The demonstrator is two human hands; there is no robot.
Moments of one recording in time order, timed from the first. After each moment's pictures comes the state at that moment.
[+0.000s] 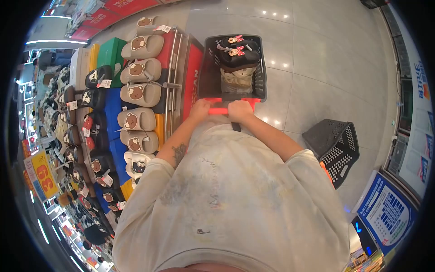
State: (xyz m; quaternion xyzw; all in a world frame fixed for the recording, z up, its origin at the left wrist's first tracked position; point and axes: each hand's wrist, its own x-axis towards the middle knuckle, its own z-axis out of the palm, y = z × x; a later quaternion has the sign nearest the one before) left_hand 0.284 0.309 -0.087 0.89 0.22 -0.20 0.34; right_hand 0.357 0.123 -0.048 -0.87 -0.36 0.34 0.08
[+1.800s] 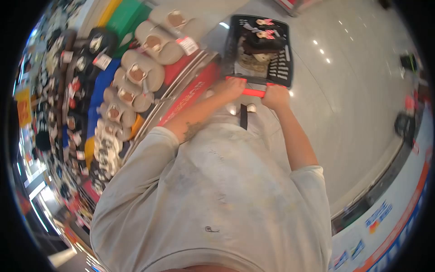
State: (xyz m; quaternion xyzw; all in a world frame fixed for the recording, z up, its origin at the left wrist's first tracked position) left_hand 0.581 0.318 -0.082 0.82 0.40 -0.16 0.38; right_hand 0.721 0.199 -0.082 -0.80 -0.53 0.26 -0.06
